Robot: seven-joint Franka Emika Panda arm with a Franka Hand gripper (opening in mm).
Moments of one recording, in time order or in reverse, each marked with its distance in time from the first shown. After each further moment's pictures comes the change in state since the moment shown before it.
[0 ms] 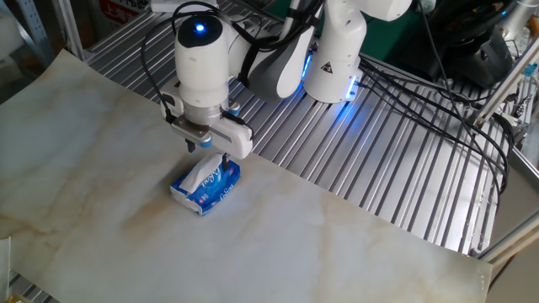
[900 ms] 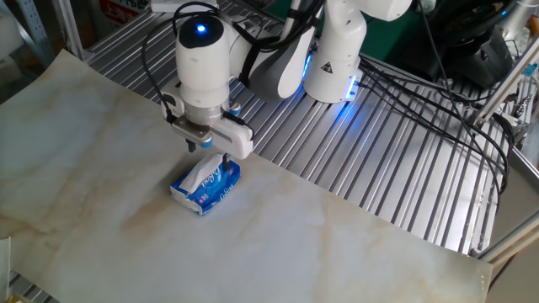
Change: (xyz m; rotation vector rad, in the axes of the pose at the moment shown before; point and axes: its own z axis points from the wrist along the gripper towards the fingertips) arm 0.001 0.001 0.001 0.003 0.002 0.006
